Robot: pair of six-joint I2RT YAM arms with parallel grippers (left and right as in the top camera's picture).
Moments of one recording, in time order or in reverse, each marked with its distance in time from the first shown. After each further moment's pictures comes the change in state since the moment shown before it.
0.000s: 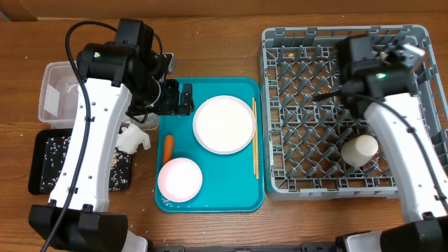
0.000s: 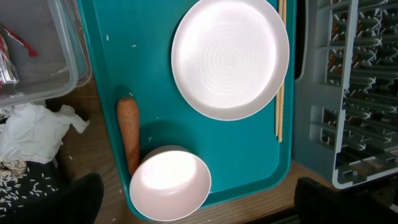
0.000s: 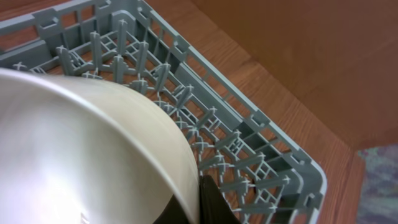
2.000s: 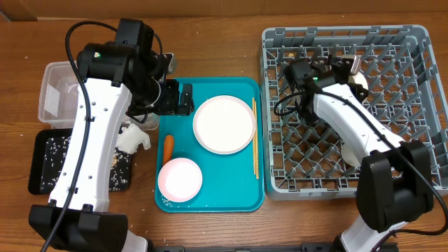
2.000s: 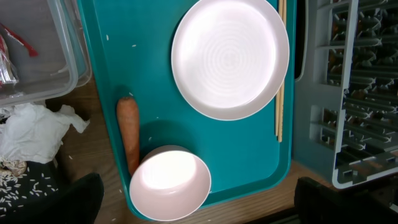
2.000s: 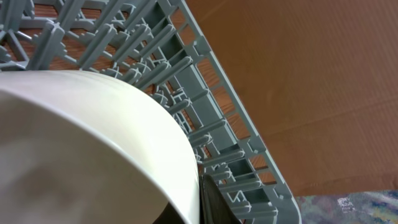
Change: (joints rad) left arm 0.000 0.000 0.000 0.000 0.000 0.000; right arm 0.130 0.275 -0.129 0.121 0.267 -0.091
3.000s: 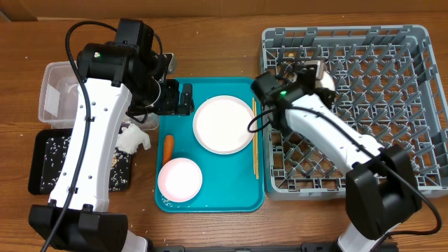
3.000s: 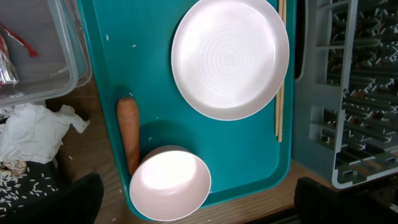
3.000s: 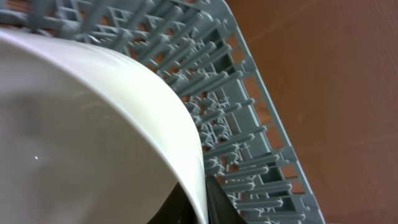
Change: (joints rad) left arm 0.000 0.000 0.000 0.000 0.000 0.000; right arm 0.211 0.000 0.000 0.002 -0.058 0.005
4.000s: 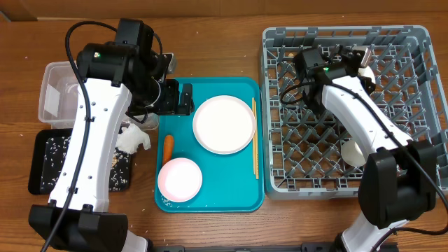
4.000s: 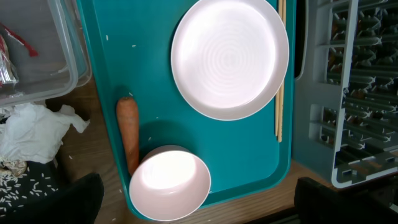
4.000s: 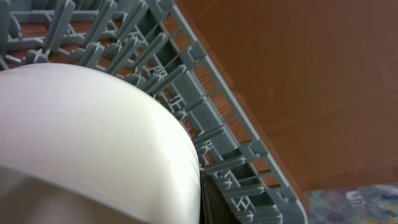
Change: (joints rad) left arm 0.000 0.000 0.000 0.000 0.000 0.000; right arm -0.268 0.013 0.079 -0.004 0.012 -0.013
